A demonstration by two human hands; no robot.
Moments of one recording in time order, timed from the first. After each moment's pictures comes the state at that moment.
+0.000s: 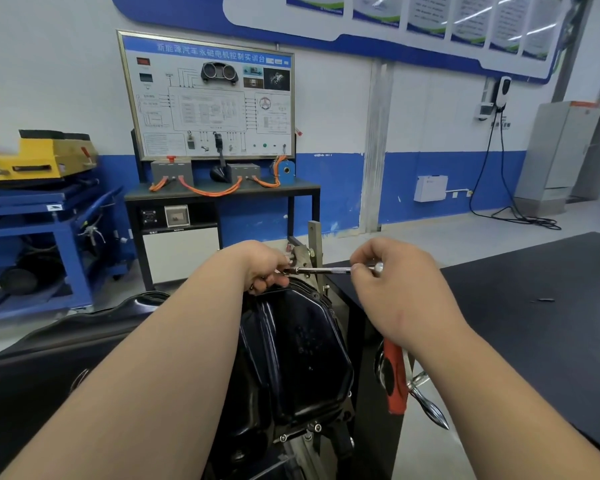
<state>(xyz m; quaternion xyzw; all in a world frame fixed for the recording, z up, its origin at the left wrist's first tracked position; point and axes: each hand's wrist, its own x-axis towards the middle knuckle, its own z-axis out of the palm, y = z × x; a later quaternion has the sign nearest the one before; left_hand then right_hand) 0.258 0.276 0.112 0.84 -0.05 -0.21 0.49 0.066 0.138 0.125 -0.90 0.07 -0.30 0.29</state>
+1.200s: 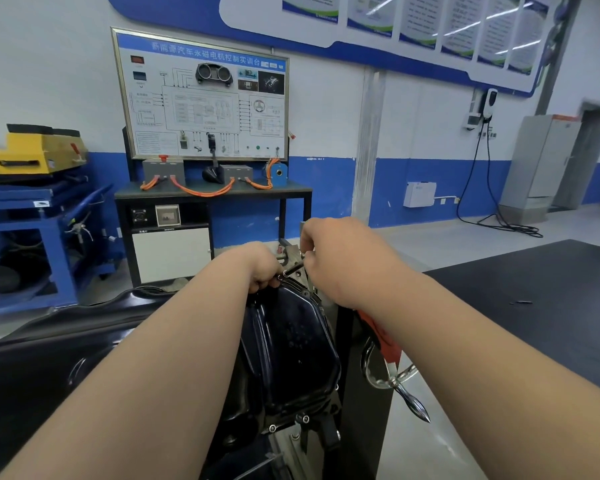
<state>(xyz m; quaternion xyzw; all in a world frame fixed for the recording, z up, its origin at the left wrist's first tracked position) 0.240 0.268 0.115 0.94 -0.09 -0.16 0.30 0.085 0.168 0.161 -0.97 -0.03 -0.22 0.05</state>
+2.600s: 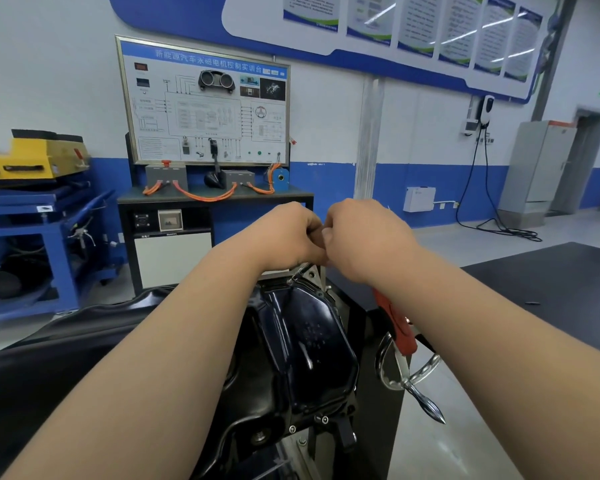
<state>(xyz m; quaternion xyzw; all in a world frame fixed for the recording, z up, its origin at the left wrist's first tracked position) 0.190 0.284 0.157 0.86 -0.41 0.11 0.29 0.100 0.179 0.173 -0.96 0.08 -0.26 0.01</state>
